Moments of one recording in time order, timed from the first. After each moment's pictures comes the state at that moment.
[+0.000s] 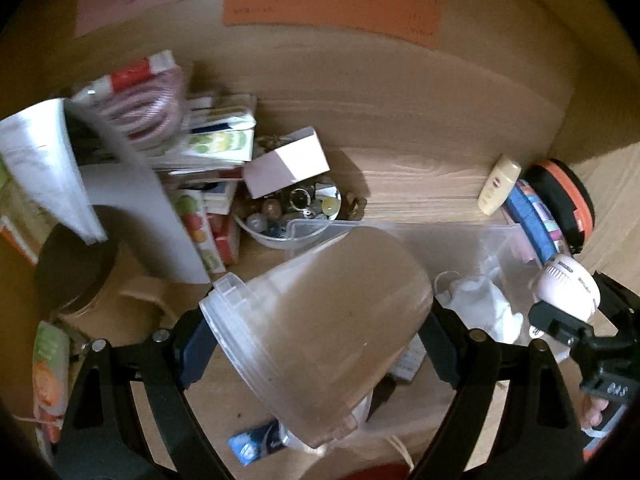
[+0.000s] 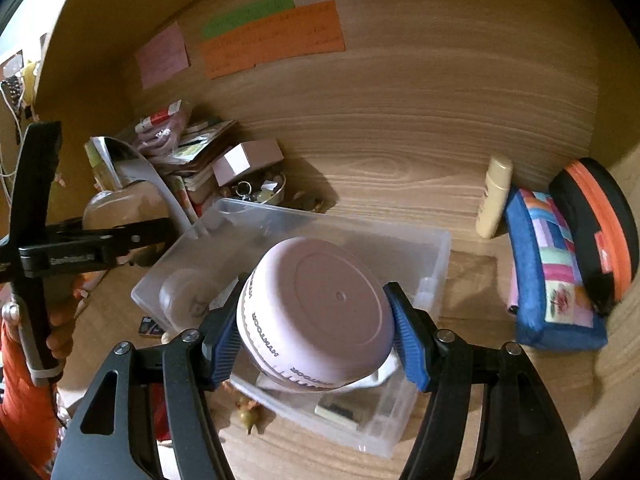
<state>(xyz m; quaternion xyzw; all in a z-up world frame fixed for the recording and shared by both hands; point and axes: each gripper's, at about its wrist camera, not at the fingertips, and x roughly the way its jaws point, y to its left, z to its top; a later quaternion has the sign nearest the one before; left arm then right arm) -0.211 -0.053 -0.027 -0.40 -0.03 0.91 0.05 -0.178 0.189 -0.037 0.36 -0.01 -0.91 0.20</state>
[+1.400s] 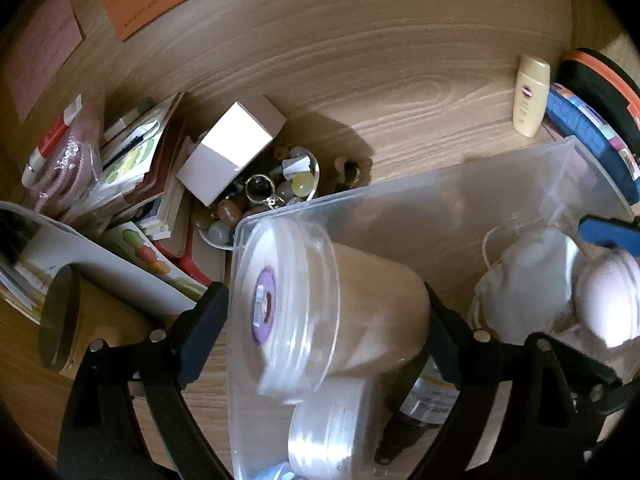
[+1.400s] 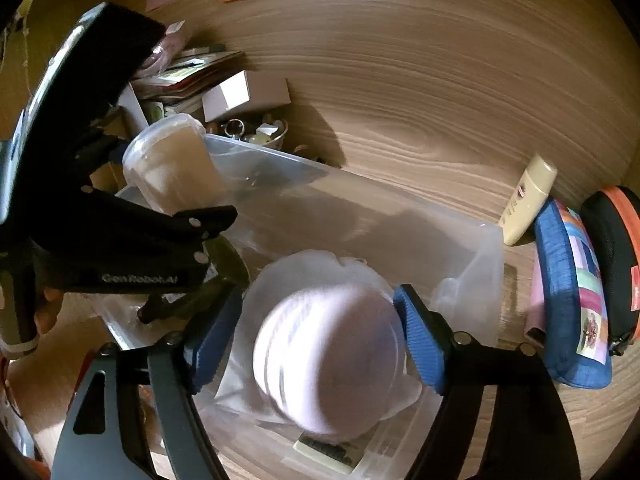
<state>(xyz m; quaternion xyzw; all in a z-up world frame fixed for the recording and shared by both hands) -0.243 0.010 -0.071 -0.43 0.15 0.89 0.00 -0.201 0.153 -0.083 0.38 0.09 -0.90 0.19</state>
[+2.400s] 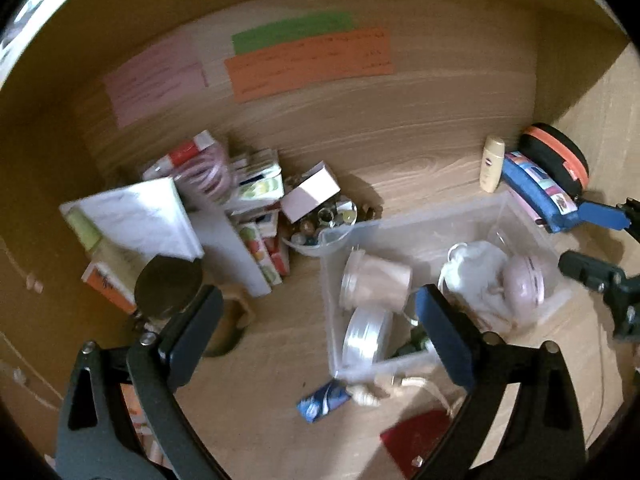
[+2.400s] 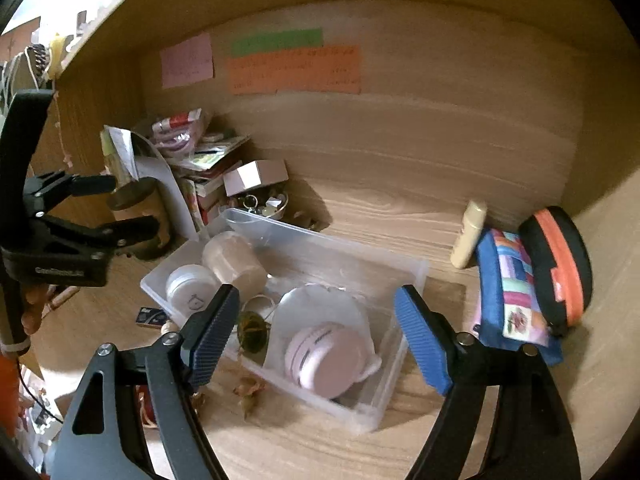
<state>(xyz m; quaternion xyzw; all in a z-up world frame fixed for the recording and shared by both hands) -0.127 -0.048 0.015 -0.34 0.10 0.94 0.01 -0.133 0.180 -0.006 0.30 0.05 -0.94 0.17</state>
